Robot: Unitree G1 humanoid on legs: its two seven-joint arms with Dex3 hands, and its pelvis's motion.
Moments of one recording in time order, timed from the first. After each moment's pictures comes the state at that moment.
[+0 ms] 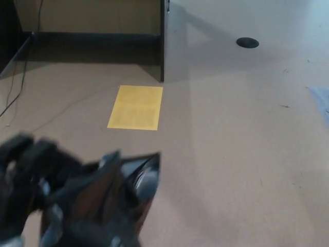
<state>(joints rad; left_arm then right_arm) -0.19 0.49 0.02 0.16 0.77 -0.73 0.81 0.01 -0.46 0.14 1.13 -0.32 -0.54 -0.15</state>
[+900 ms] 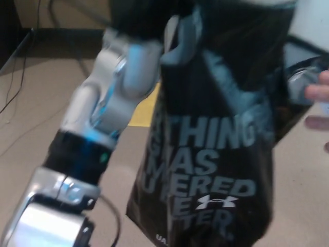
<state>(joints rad) -1.14 0.14 -0.16 0.36 0.76 -0.39 0.55 0.00 -0.47 0.12 1.08 -0.31 -0.52 -0.15</state>
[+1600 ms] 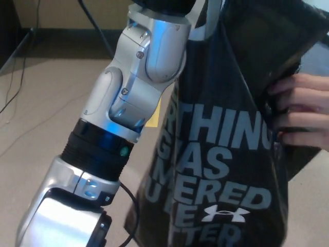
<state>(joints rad) -1.17 0.10 -0.18 0.27 0.72 -0.29 0.49 0.02 -0.47 0.12 1.08 -0.31 -0.52 -0.15</state>
